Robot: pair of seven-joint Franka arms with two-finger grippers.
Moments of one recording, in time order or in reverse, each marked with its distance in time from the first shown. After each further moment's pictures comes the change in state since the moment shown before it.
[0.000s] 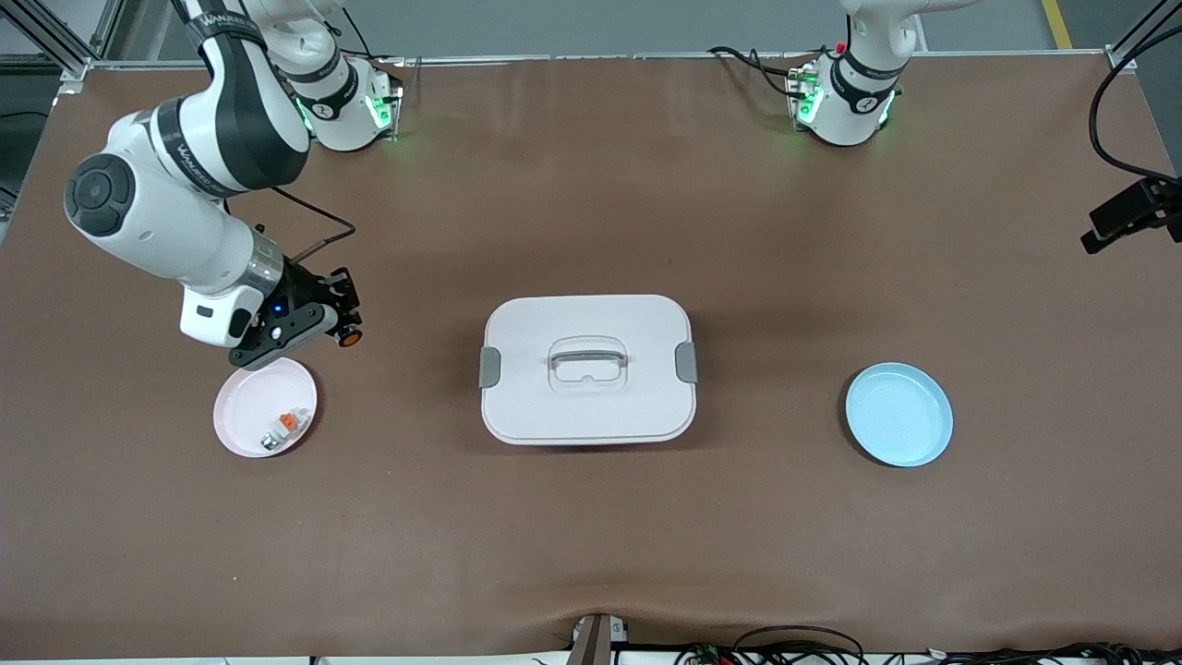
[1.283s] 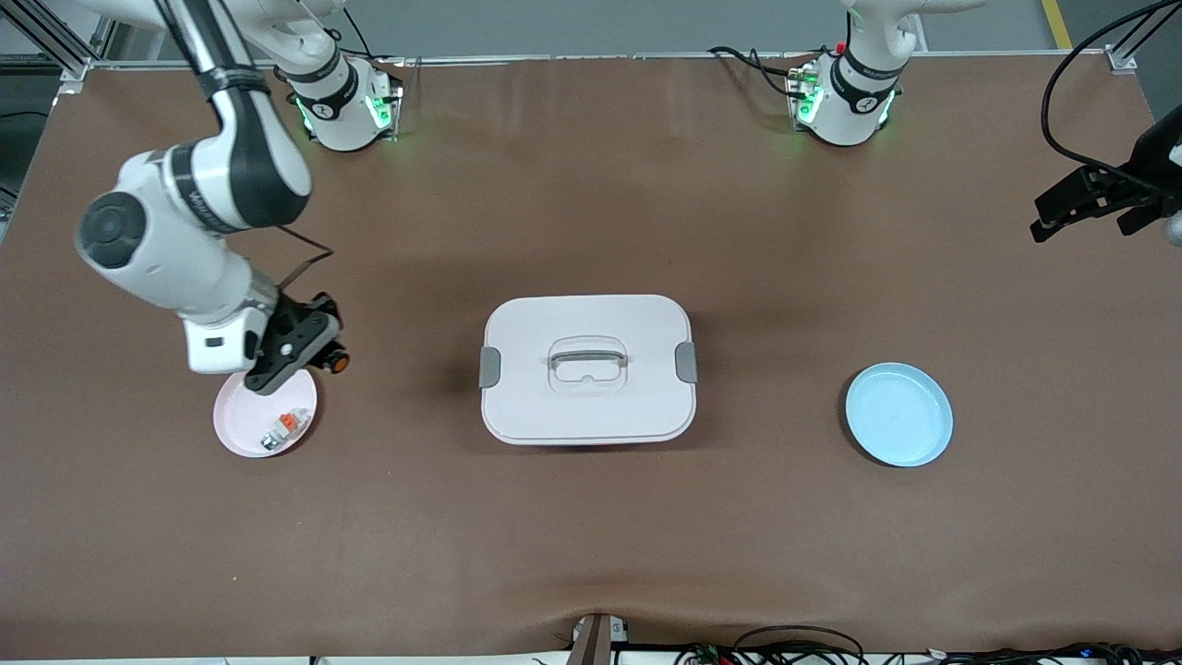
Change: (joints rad) left arm -0.055 -0.011 -0.025 -0.011 0.000 -0.011 -0.042; right arm -0.093 0.070 0.005 -0.015 -0.080 0.128 -0.486
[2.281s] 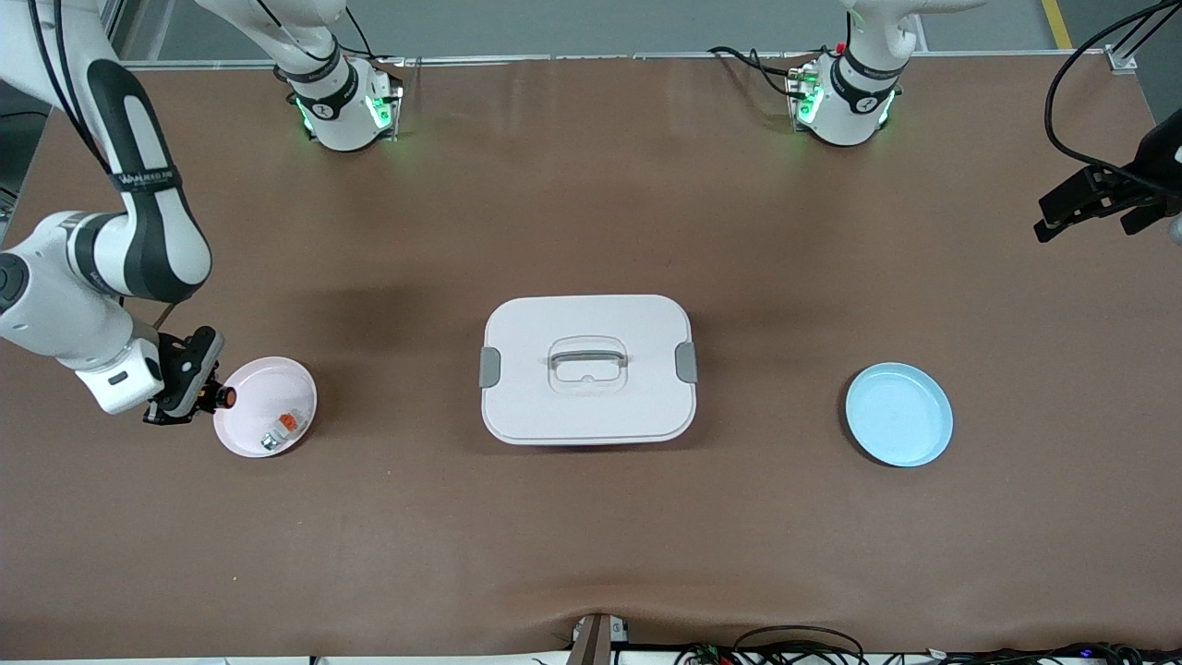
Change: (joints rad) left arm 0.008 -0.001 -0.002 -0.003 0.000 0.000 0.003; right arm -0.280 0.183 -0.003 -0.019 -0.096 0.261 -0.720
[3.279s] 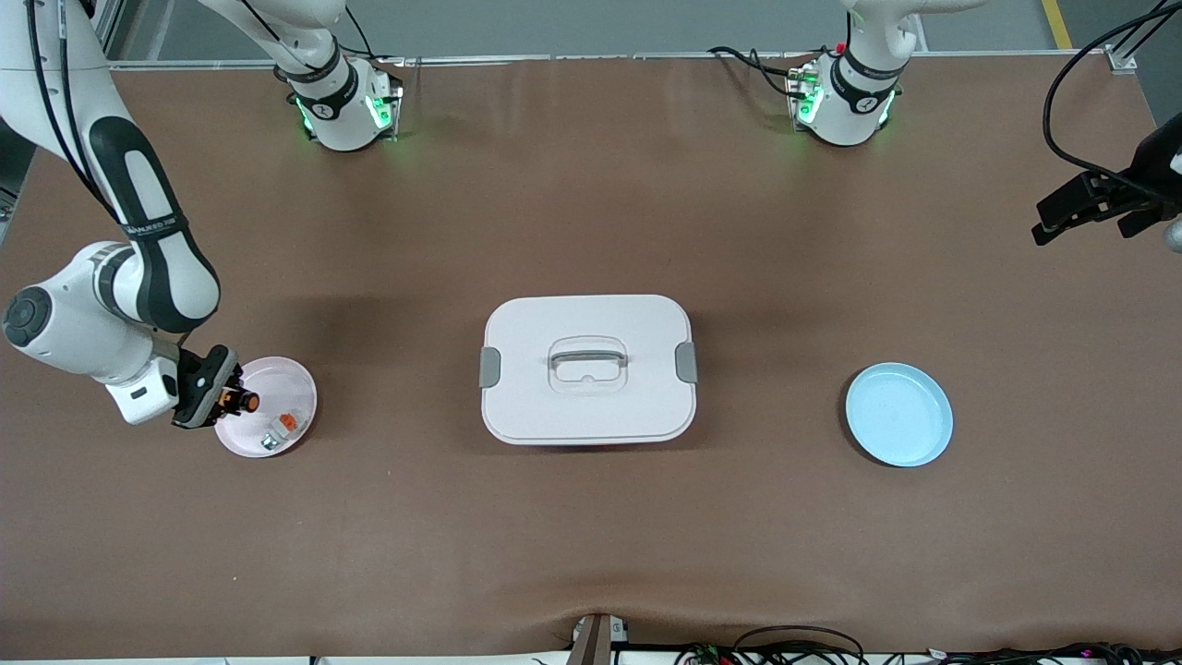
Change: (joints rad) left arm 0.003 0.007 0.000 -0.005 0.000 0.000 0.000; right arm -0.038 0.116 0.011 -0.032 0.146 0.094 -0.029
